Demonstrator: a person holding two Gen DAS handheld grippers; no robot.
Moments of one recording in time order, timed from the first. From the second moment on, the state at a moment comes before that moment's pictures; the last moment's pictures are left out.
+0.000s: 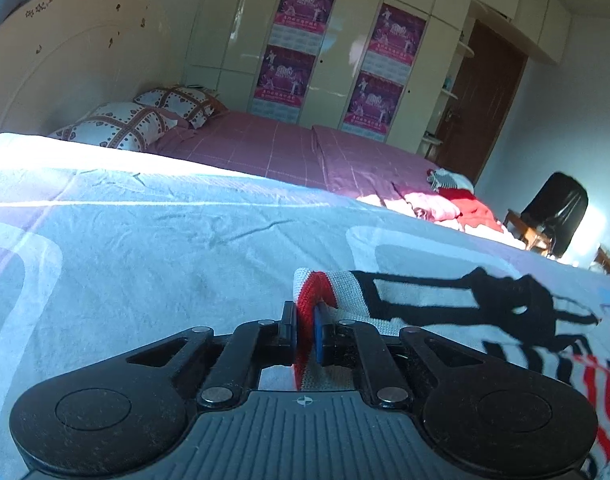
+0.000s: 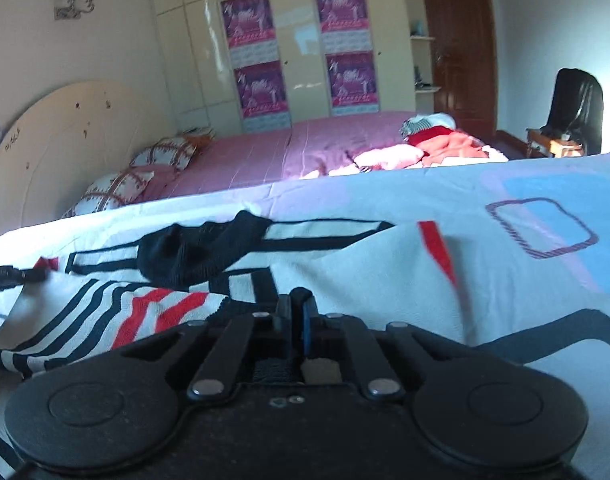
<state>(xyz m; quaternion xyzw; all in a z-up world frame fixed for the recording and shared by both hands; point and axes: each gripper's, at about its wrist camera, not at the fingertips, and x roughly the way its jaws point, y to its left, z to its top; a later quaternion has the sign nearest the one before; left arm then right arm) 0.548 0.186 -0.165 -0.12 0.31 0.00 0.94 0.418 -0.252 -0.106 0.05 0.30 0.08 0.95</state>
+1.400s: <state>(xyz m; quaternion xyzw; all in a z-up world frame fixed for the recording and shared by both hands) 0.472 0.101 -0.149 -0.01 0.30 -0.05 0.95 0.400 -0.230 -0.108 0.02 0.33 0.09 0.94</state>
